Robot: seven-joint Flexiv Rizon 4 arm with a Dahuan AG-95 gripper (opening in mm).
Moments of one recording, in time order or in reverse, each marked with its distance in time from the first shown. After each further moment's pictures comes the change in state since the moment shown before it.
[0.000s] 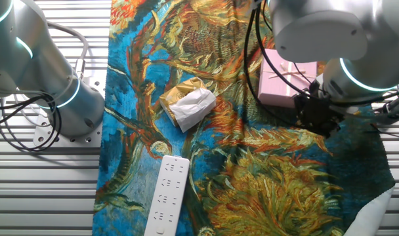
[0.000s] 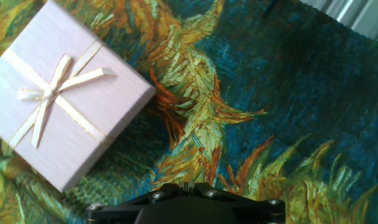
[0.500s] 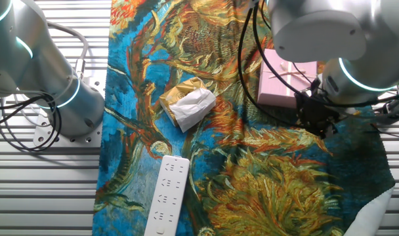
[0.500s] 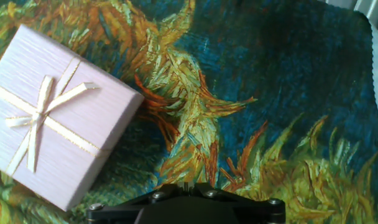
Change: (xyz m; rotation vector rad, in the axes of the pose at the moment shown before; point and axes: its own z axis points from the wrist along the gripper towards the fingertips) arm 0.001 0.000 0.000 -0.001 0.003 0.110
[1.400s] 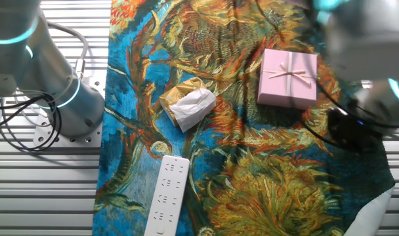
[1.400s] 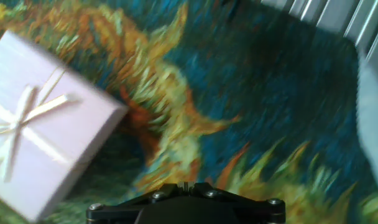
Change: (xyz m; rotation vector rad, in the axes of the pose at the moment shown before) arm -0.051 -0.071 -0.002 -0.019 0.019 -0.124
